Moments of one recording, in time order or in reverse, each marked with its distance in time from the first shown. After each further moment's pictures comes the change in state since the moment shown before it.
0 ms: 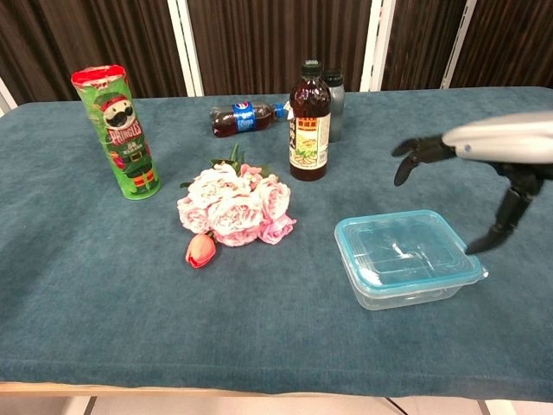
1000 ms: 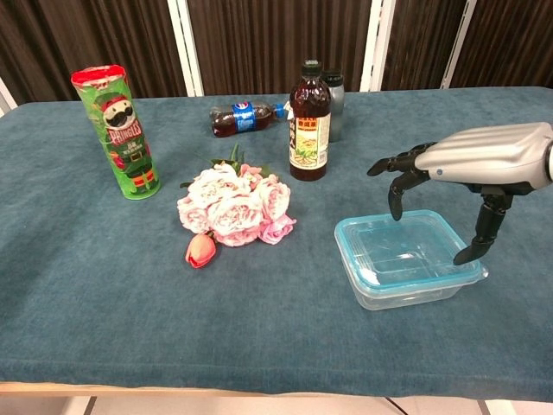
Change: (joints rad) left arm -0.005 -0.006 -0.004 0.001 -0.011 -0.006 0.012; right arm 0.052 -0.059 -0.017 0.150 -0.147 -0.104 0.027
